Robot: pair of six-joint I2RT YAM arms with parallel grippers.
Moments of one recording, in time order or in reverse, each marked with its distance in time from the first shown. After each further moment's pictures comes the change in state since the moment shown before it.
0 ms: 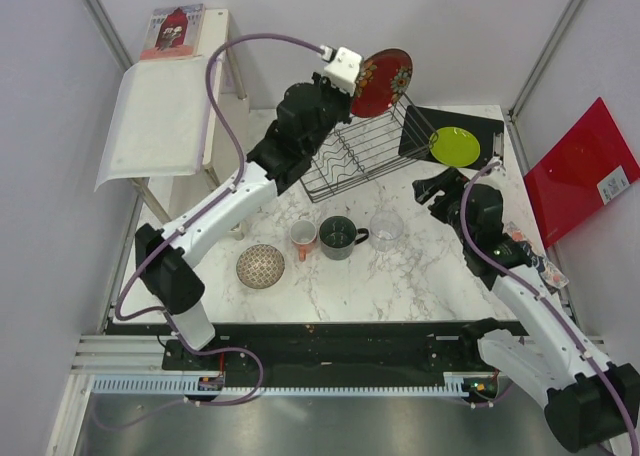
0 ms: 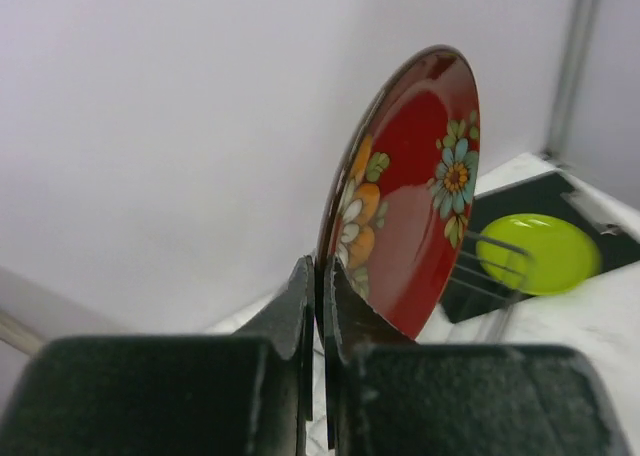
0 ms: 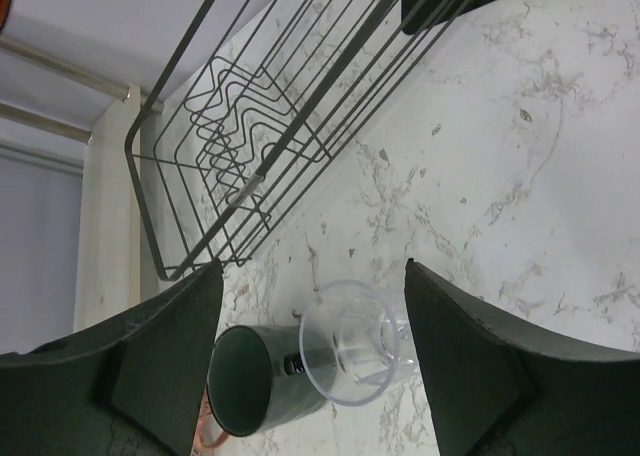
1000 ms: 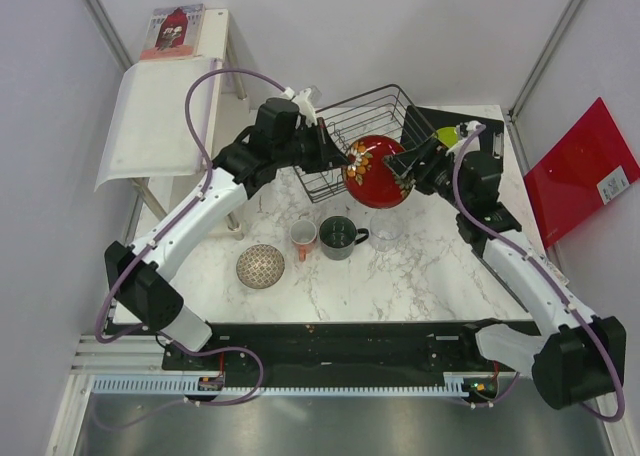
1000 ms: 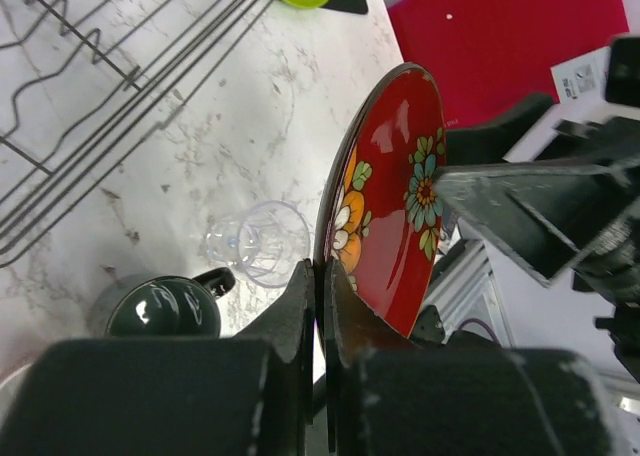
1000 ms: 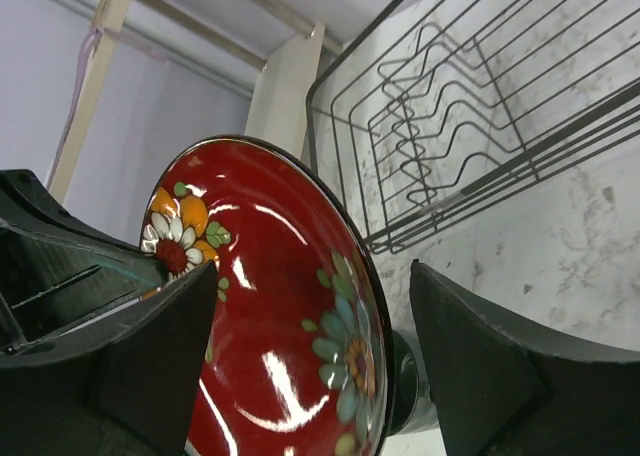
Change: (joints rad) left arm 0.106 -0.156 -0.050 -0.716 0.519 -0.959; right arm -0.050 0.240 0.210 0.210 -0.410 0.024
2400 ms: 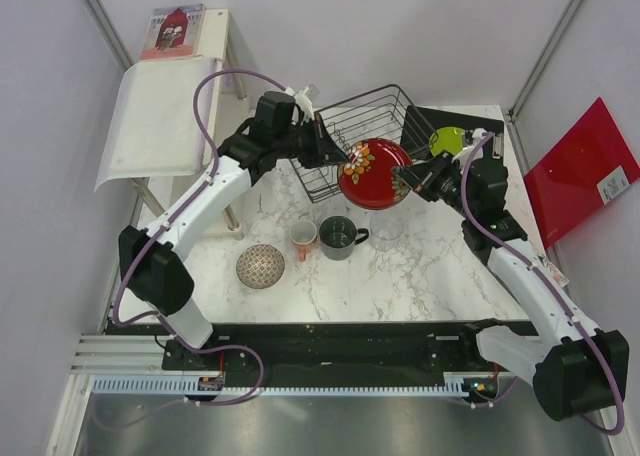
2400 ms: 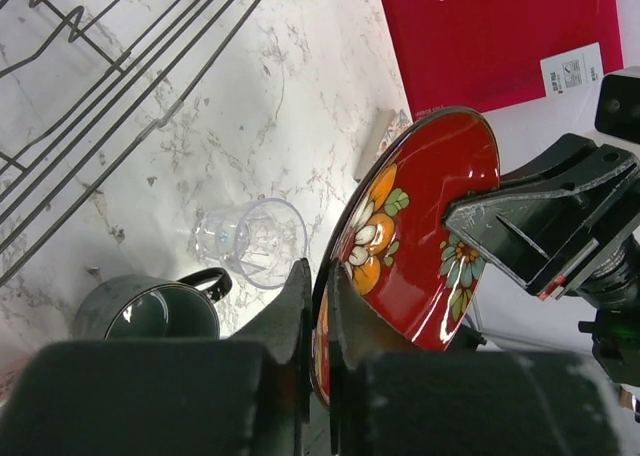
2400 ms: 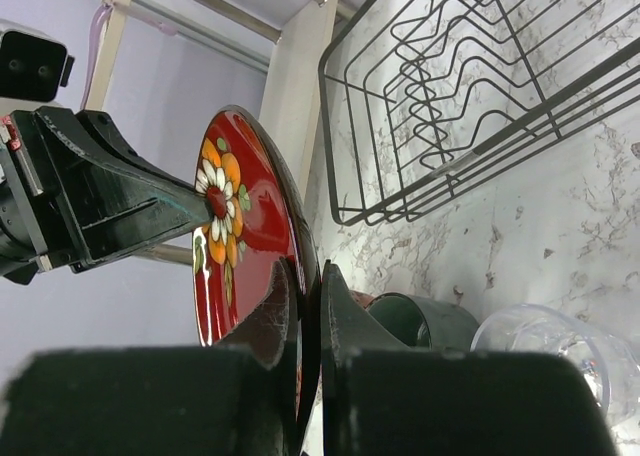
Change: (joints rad) left arm 0.080 0.096 0.015 0.032 0.167 -0.035; right arm -0.022 -0.024 -0.052 -0.002 -0.111 0.055
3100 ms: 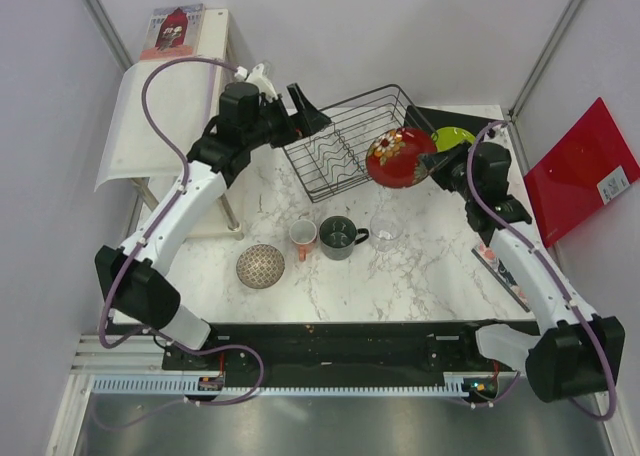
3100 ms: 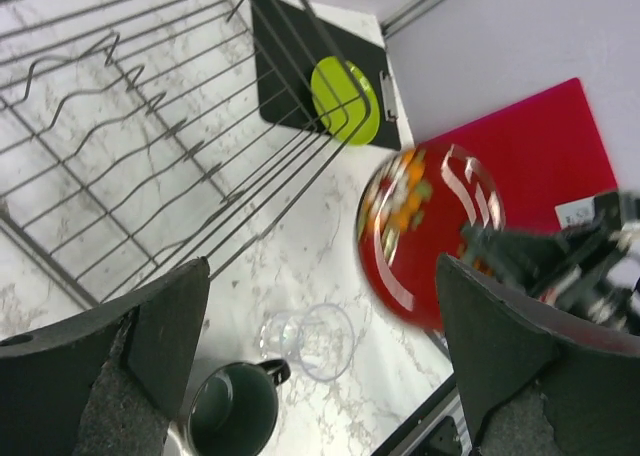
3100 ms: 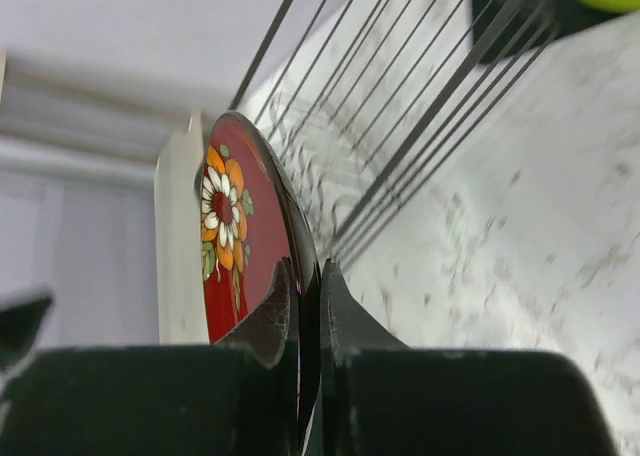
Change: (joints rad) left arm 0.106 -0.093 -0.017 0.127 -0.200 0.018; right arm -0.050 0.058 0.110 -0.208 0.278 -0.009
